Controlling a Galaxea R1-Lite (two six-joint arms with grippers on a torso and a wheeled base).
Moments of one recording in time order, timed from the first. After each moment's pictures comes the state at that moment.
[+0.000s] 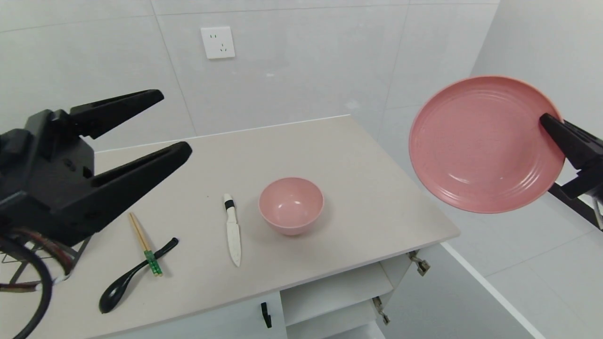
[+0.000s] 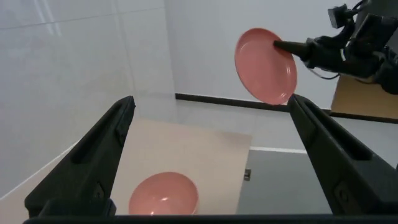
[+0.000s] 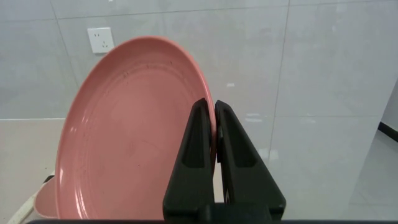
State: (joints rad) left arm -0.42 1.17 -0.54 -0.97 -0.57 -0.01; right arm 0.13 1.36 -0.26 -1.48 0.22 0.08
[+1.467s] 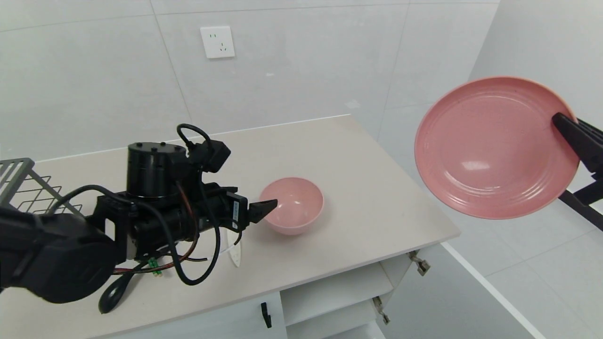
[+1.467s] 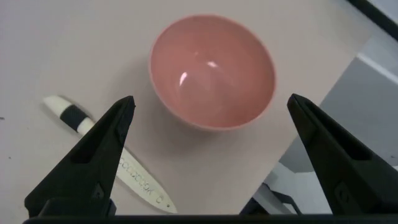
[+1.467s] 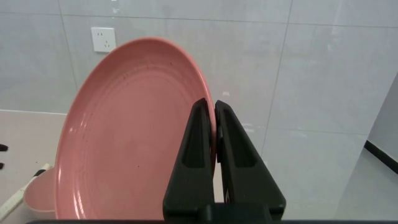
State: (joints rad) left arm -0.50 1.70 -0.73 -0.59 -0.10 -0.07; right arm 0.10 1.32 -0.24 -1.48 0.27 0.02
